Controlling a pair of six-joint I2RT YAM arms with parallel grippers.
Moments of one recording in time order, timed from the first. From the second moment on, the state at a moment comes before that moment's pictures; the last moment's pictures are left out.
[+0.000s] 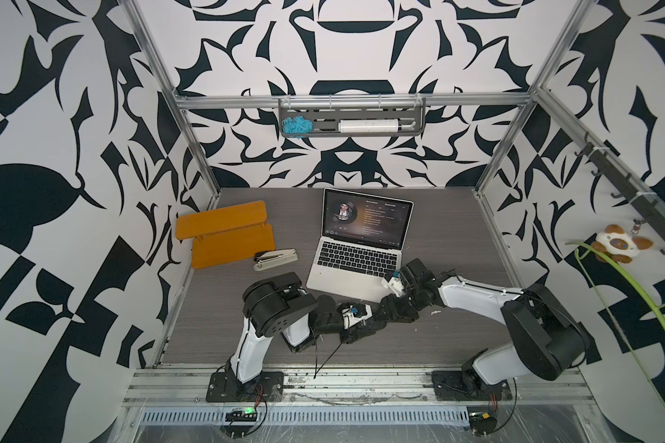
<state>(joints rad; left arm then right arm) -0.96 2.03 0.35 1.30 0.47 0.22 0.55 1.48 0.64 -0.45 -0.59 0.42</state>
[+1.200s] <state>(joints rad) -0.96 1.26 0.39 0.36 0.46 0.34 0.56 1.25 0.51 -0.07 -0.96 0.62</state>
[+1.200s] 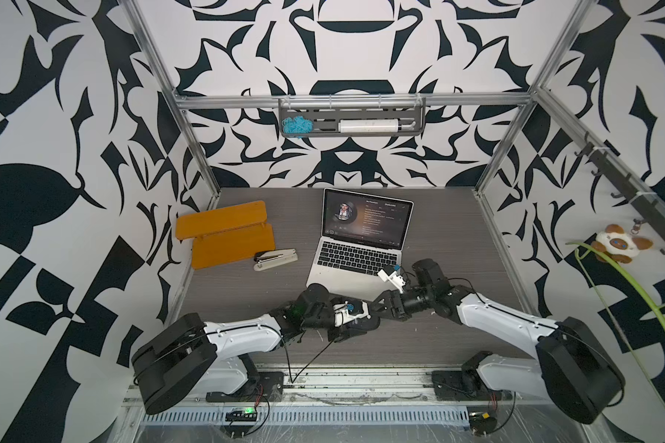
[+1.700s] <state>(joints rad) -0.96 1.17 0.39 0.32 0.44 0.35 0.61 1.32 0.46 0.12 -0.96 0.72</state>
